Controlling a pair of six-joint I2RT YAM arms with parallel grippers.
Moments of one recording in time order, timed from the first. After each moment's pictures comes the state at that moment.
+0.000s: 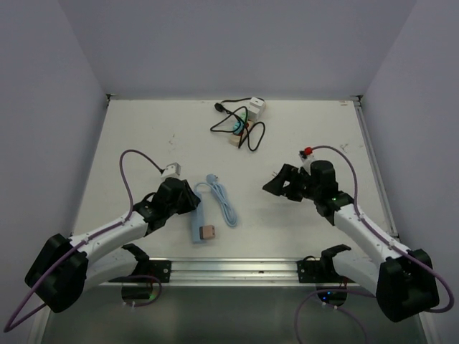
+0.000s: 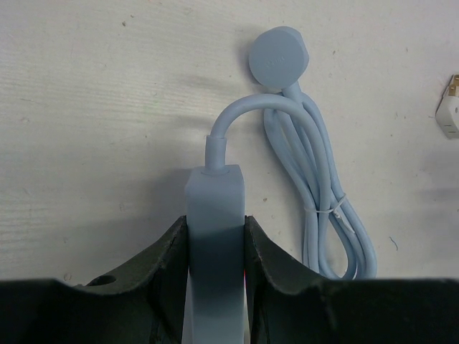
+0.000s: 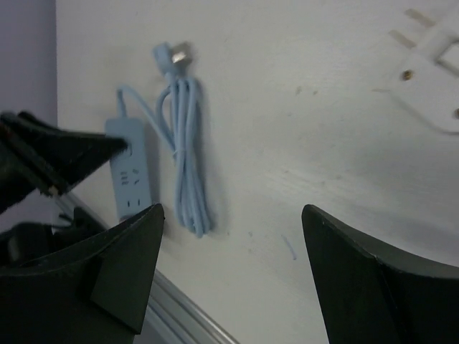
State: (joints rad) left arm -0.62 1.05 0.40 -0.09 -0.16 -0.82; right arm 0.26 1.02 0.50 -0.08 -0.41 0.67
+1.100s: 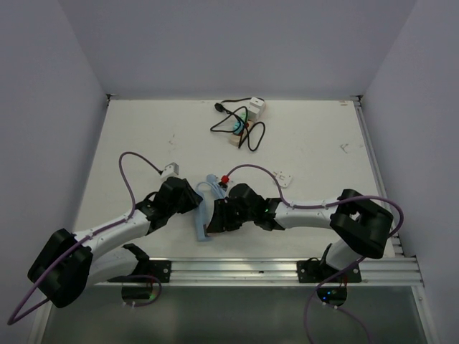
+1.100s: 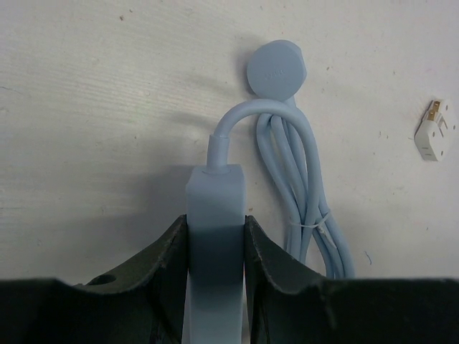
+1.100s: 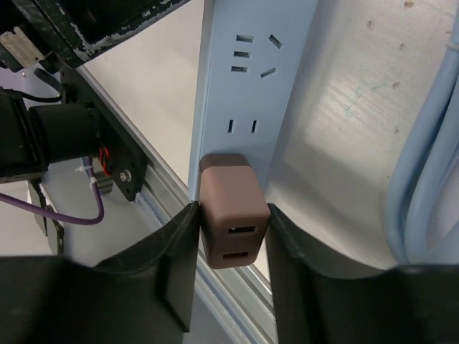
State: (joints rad) left arm -0.62 1.10 0.40 -0.04 -0.16 -0.94; right arm 1.06 1.58 0.73 0.16 -0.23 0.87
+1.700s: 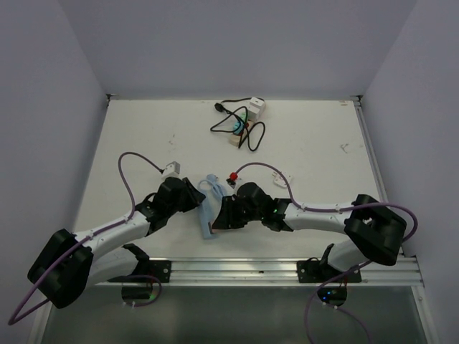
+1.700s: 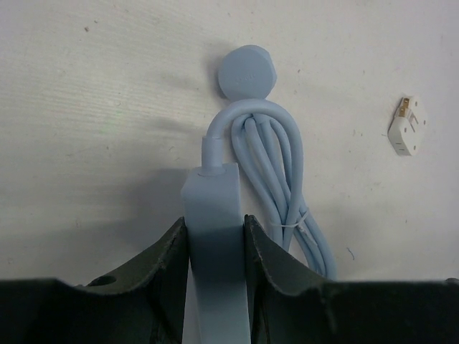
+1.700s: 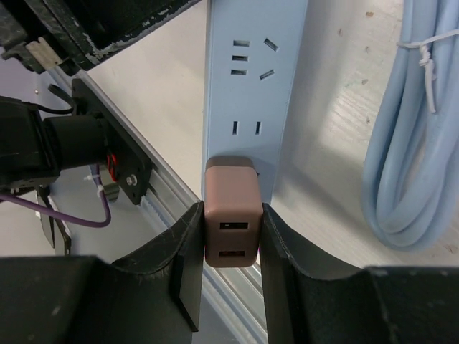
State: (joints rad) left arm -0.61 1.10 0.38 0.03 -0.15 -0.91; right arm 1.03 1.50 0.69 0.14 -0.20 0.88
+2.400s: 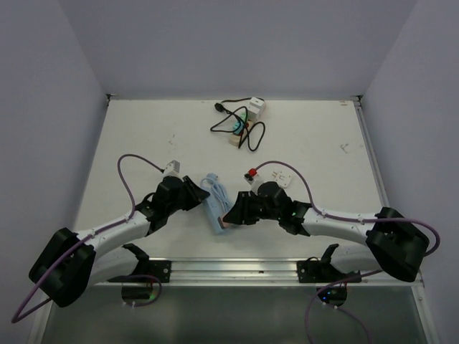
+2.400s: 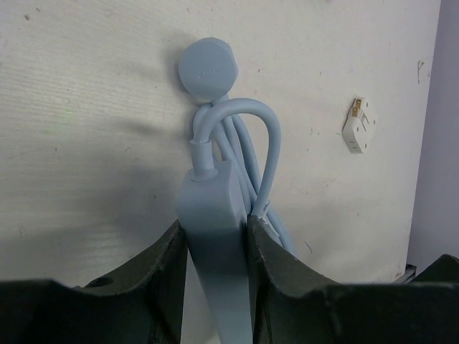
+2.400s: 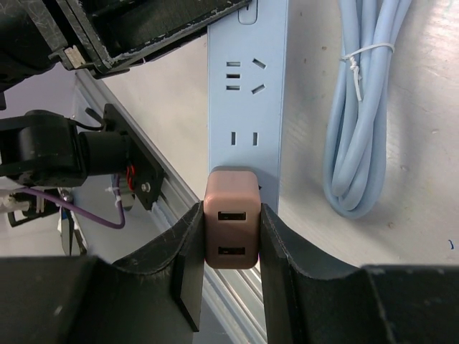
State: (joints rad) left arm -0.58 1.11 0.36 0.14 -0.05 -0.98; right arm 0.93 1.29 0.51 0.24 -0.23 0.87
